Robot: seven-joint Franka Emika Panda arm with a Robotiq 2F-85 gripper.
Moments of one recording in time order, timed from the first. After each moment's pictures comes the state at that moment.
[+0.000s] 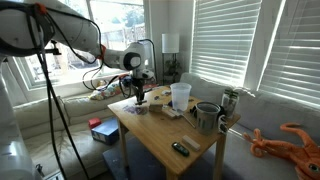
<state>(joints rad) 0.13 0.10 0.13 -2.00 0.01 2.10 0.59</state>
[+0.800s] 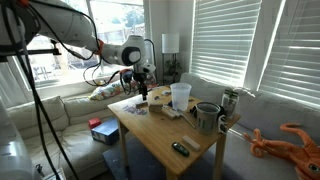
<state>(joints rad) 0.12 0.01 0.10 -2.03 0.02 2.15 0.62</state>
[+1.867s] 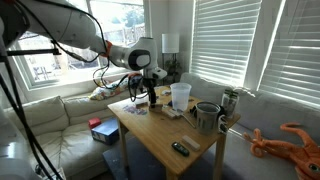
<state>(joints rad) 0.03 -0.02 0.04 -2.09 0.02 2.16 0.62</state>
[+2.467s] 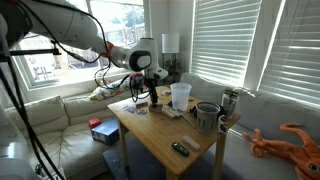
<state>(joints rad) 0.03 -0.01 0.04 -2.09 0.02 2.20 0.62</state>
